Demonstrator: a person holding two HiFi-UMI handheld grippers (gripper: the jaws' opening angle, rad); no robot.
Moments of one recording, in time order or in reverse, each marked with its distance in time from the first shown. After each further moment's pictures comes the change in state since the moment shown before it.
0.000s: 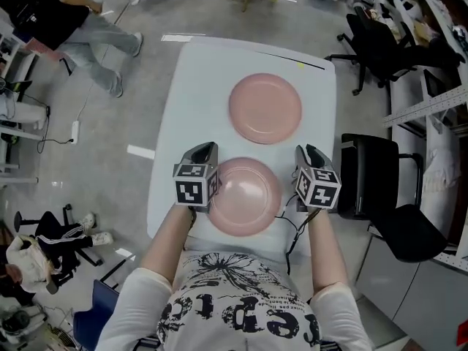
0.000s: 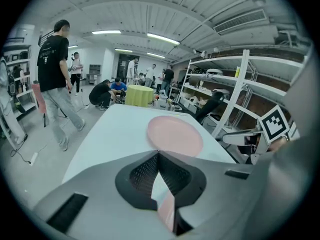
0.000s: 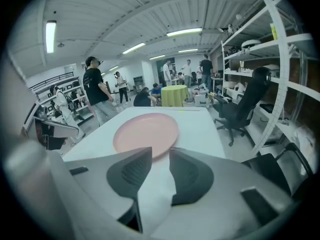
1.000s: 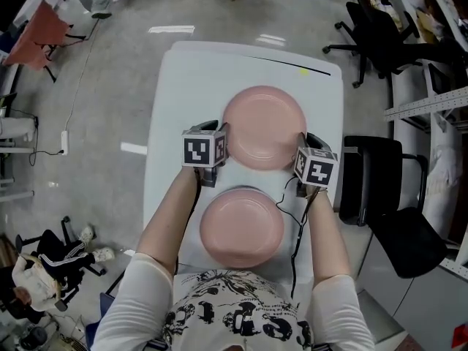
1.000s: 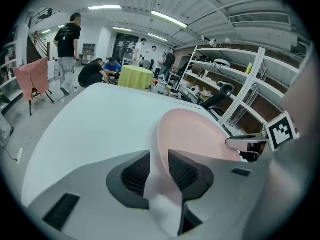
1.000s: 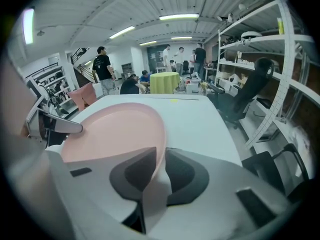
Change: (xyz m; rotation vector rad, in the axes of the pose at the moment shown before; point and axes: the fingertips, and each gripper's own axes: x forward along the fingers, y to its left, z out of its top) left arm 0.199 0.044 0.045 -0.051 0.181 -0.083; right arm 0.159 -0.055 0.022 0.039 0.150 -0.123
